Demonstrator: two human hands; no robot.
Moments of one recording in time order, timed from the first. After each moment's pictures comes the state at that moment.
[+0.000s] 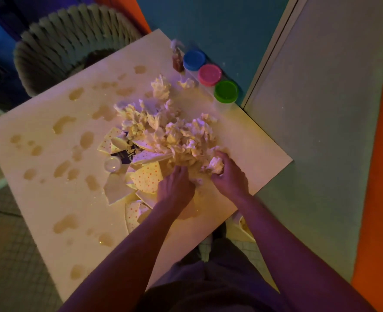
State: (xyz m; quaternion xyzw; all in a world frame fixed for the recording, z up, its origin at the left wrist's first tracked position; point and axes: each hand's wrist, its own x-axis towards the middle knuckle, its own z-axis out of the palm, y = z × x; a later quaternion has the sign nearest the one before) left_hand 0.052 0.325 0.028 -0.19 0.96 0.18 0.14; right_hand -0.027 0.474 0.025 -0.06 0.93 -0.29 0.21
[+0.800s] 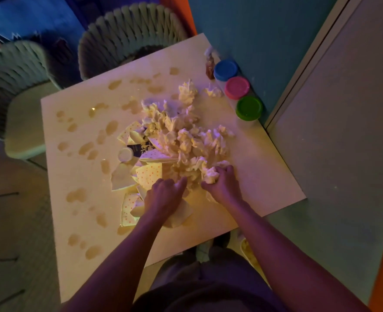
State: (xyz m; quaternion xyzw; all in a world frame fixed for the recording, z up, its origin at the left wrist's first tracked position) left_hand 0.058 0.340 0.036 -0.45 0.85 0.27 0.11; right_hand -0.075 0.470 0.005 -0.17 0.89 -0.29 0.32
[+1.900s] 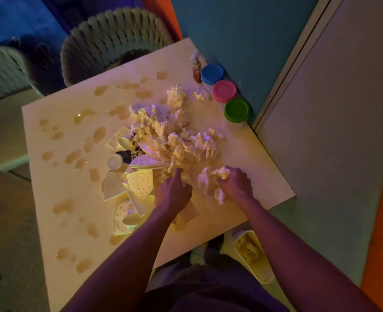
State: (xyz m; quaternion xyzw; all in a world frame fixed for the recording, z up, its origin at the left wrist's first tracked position) left_hand 0.016 0.353 0.016 -0.39 0.88 0.25 0.11; right_hand -0.108 0.499 0.018 -0.11 0.92 -0.25 0.29
